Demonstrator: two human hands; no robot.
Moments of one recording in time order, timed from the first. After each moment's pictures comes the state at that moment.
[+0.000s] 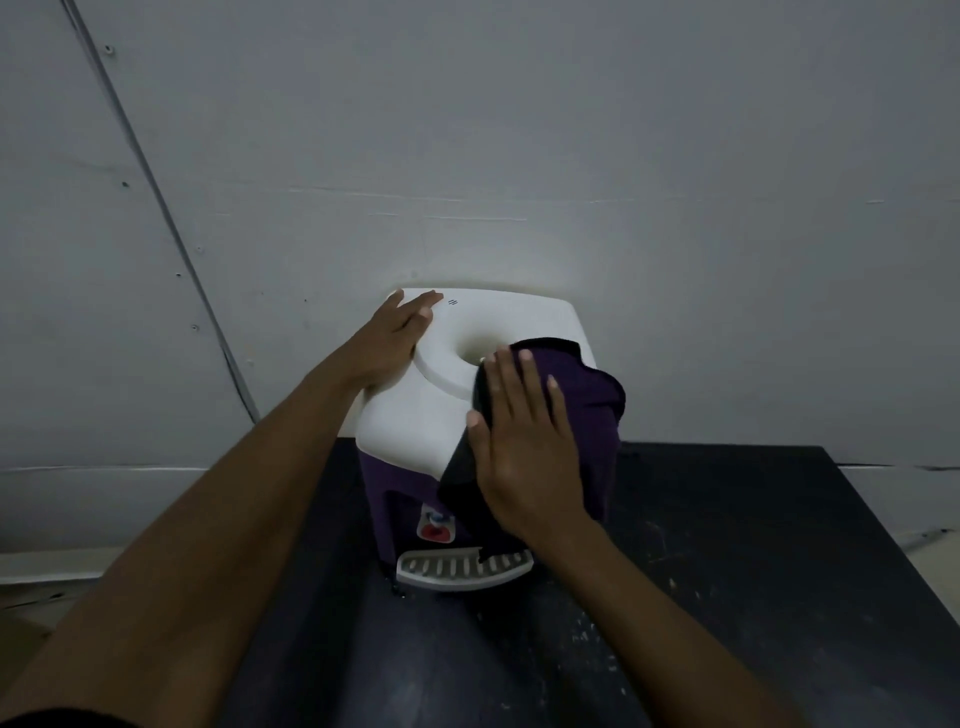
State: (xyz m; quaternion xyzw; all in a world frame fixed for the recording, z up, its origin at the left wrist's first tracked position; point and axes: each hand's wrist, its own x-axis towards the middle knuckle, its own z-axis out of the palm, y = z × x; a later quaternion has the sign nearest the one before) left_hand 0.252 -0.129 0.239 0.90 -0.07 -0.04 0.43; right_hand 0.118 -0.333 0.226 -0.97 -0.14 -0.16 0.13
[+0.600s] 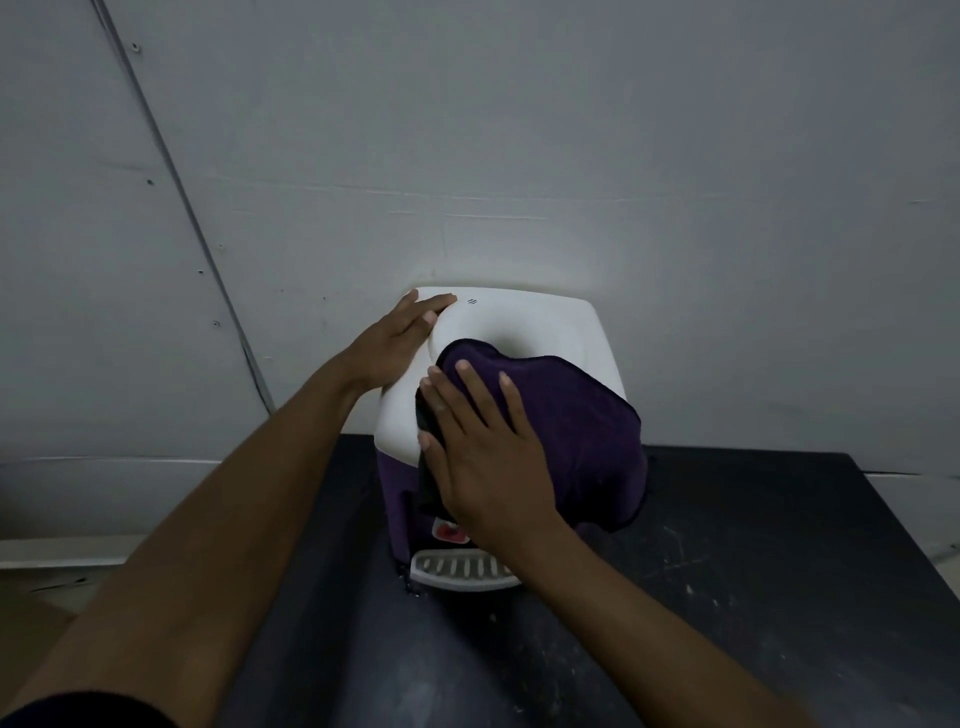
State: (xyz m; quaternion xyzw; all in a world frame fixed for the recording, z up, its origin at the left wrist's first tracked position) left_hand 0.254 -0.108 0.230 0.89 -0.11 -0.04 0.44; right_hand 0.117 -0.293 0.224 -0.96 -0.24 -0.16 0.04
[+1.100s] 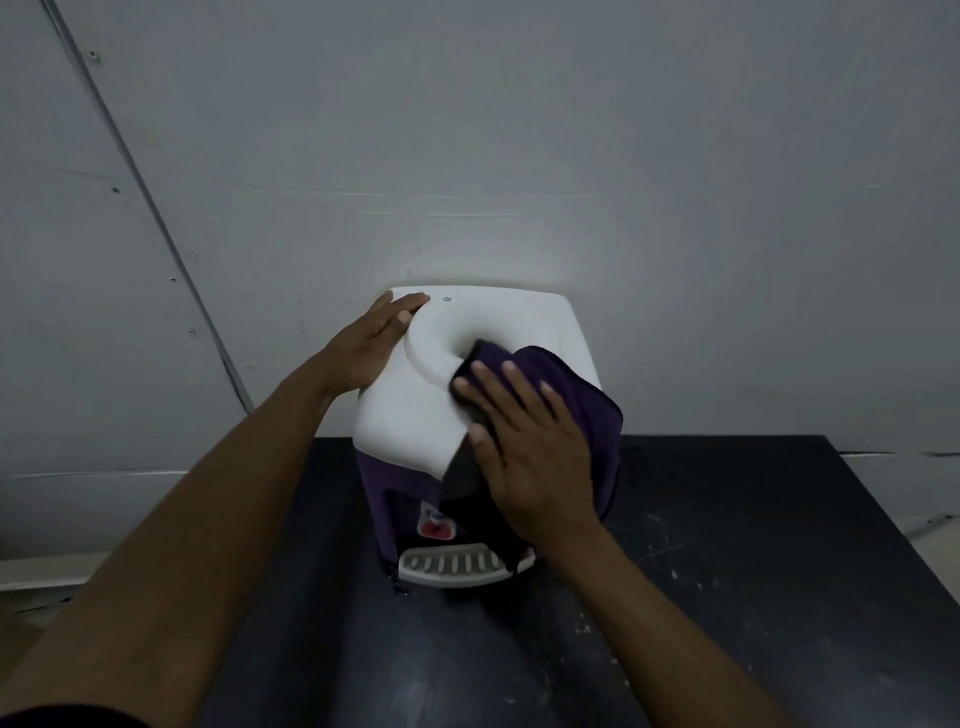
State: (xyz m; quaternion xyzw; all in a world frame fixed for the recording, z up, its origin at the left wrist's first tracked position) left_hand 0.249 -0.111 0.234 0.88 -0.13 -0.02 0.45; right_hand 0.116 -0.350 0.213 -0.93 -0.19 -0.26 0.15
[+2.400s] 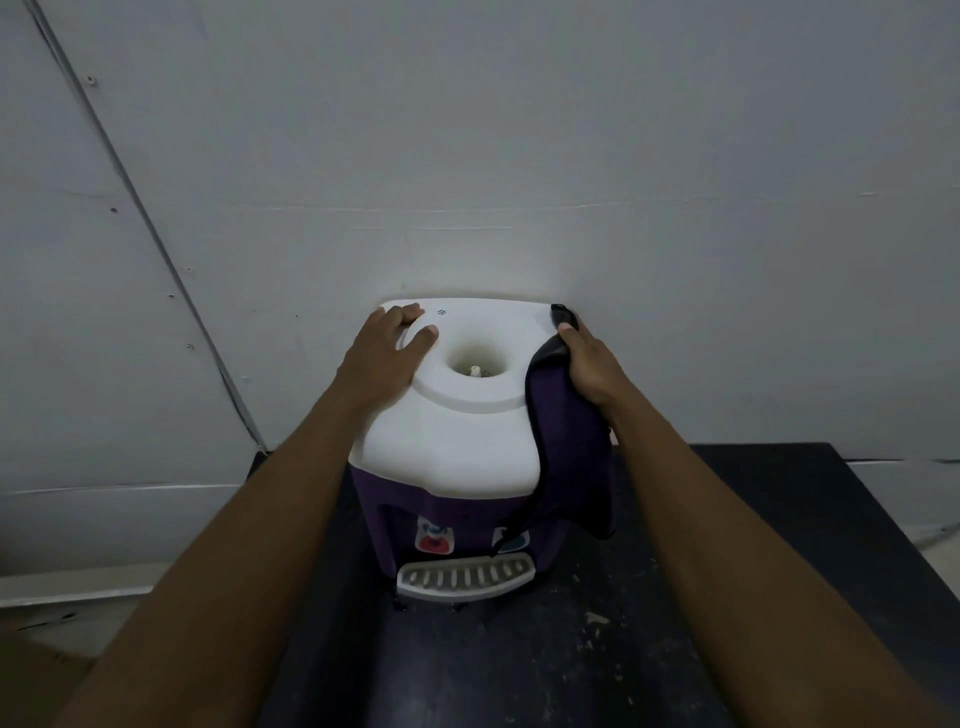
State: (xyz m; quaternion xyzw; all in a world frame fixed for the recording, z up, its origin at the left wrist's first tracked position) left_hand 0.236 -0.154 0.244 0.88 -0.01 0.08 0.46; right_hand 0.246 -0.422 0.250 -0.85 0.04 0.02 0.52
